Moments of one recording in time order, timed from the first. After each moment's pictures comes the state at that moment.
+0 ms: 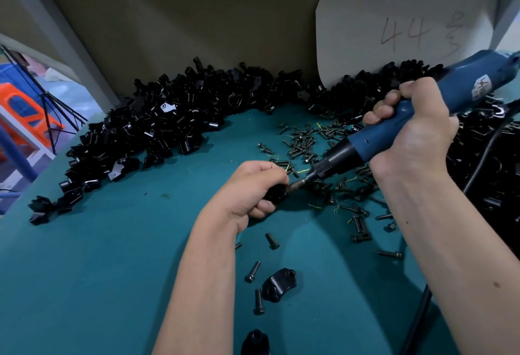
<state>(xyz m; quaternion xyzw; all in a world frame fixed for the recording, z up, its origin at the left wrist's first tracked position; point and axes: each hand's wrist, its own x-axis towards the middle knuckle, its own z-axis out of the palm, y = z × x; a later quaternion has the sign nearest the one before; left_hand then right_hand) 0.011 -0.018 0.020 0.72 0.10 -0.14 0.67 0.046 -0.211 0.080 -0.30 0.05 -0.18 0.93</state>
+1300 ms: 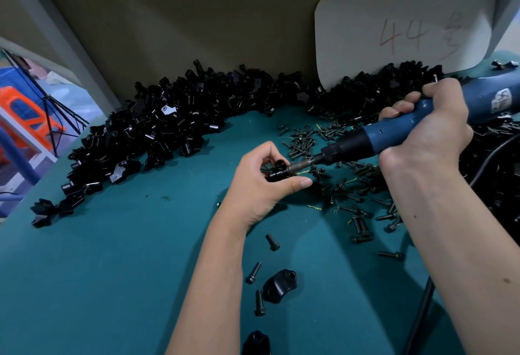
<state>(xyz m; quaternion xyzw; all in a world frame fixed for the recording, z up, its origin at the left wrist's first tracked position) 0.008 -0.025 0.011 0.78 -0.05 0.05 0.62 0.050 -0.221 0.085 -0.23 0.15 -0.22 0.94</state>
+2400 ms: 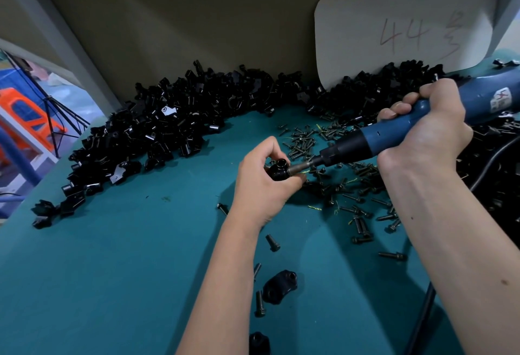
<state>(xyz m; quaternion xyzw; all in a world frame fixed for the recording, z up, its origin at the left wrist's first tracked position) 0.012 -0.037 0.005 0.81 -0.03 0.15 0.57 0.051 -0.218 0.084 -0.24 0.14 -0.23 0.93</state>
